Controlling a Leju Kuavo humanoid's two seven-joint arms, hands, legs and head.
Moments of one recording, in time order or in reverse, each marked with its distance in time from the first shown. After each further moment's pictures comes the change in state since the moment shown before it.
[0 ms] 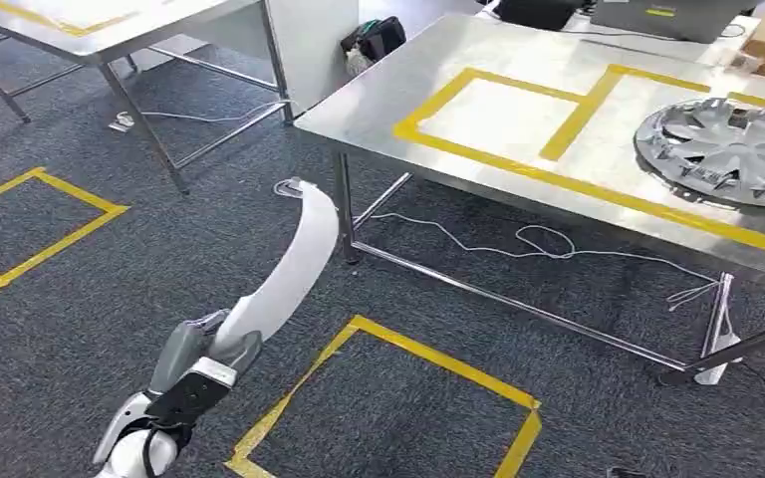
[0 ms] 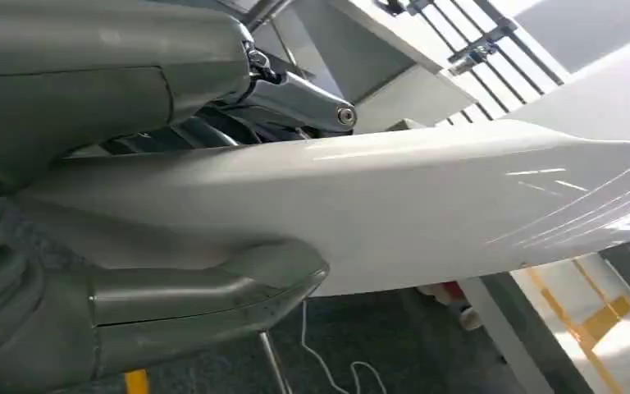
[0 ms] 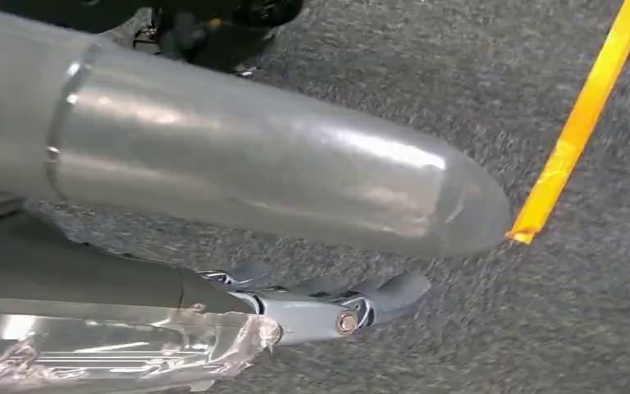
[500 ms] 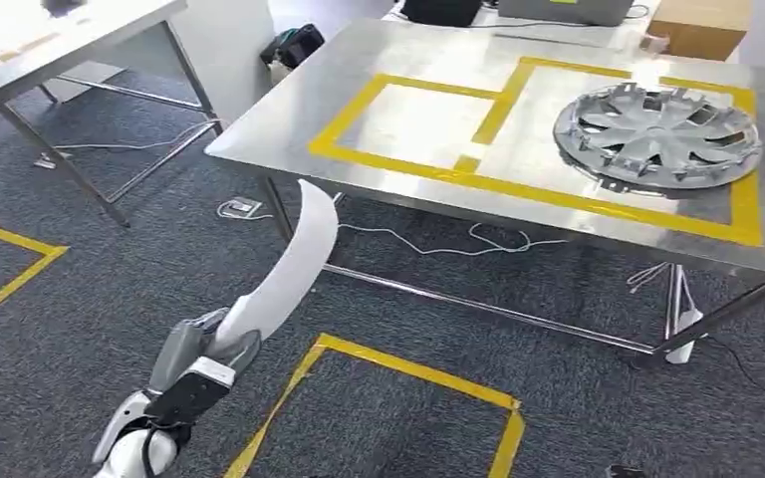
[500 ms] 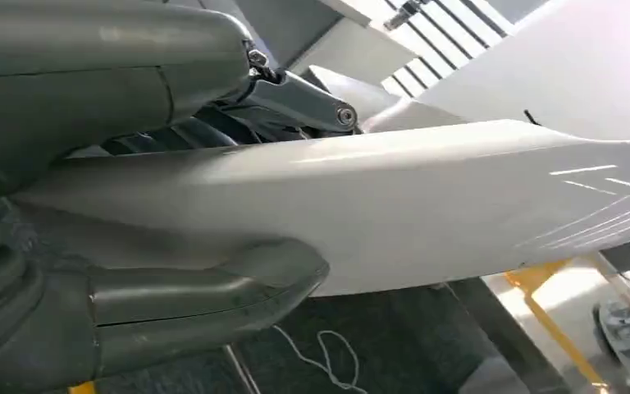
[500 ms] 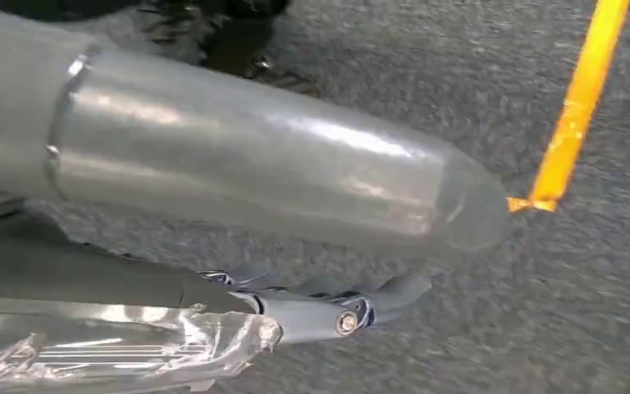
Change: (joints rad) left arm -0.010 0.006 -0.007 0.000 0.000 -0.001 -0.001; right arm -0.002 -0.003 0.001 0.017 0.053 -0.008 0.054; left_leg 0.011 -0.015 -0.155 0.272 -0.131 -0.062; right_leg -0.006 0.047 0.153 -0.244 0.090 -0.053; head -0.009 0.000
